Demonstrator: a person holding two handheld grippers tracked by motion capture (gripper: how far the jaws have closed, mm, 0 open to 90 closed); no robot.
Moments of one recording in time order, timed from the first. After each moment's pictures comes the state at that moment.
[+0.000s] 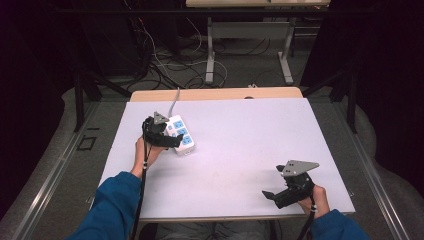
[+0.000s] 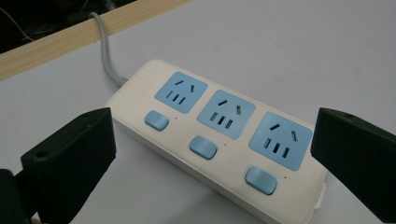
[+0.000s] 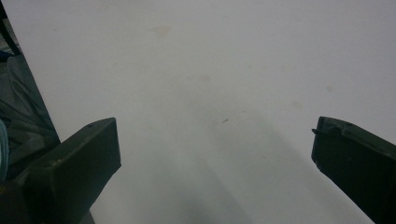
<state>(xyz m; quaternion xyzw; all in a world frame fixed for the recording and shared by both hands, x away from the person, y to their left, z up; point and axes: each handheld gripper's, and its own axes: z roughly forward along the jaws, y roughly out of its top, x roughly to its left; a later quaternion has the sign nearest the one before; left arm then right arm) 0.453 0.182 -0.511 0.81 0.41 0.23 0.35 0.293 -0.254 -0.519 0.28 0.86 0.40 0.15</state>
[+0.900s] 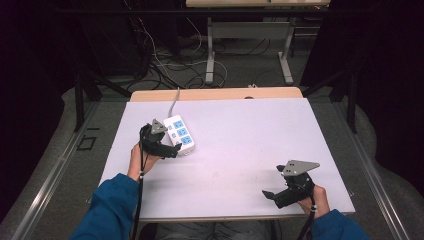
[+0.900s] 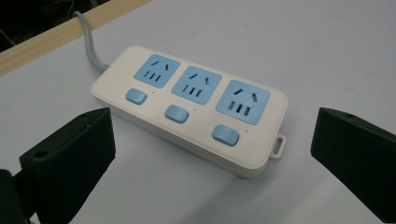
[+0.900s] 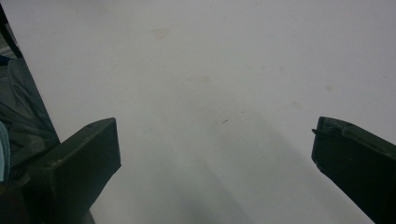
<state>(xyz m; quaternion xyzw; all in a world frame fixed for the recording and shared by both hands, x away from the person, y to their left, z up) 0.416 0.184 -0.507 0.83 0.37 0.23 0.35 0.294 -0.255 -0.519 0.28 0.86 0.41 0.15</state>
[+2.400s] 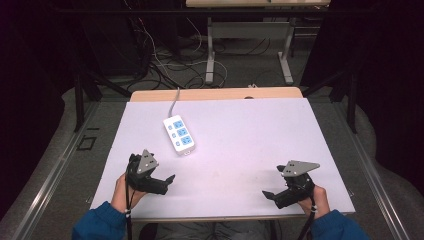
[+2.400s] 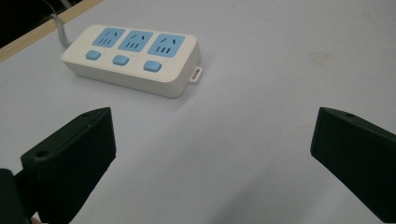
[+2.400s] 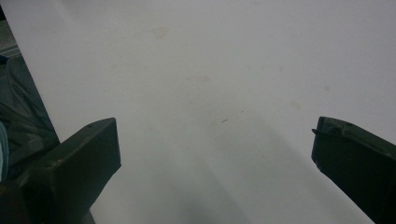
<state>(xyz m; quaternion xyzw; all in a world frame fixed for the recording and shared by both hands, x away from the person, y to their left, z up) 0.310 0.200 -0.502 0.84 0.32 0.23 0.36 0.292 -0.256 -0.519 0.28 0.86 0.40 0.15</state>
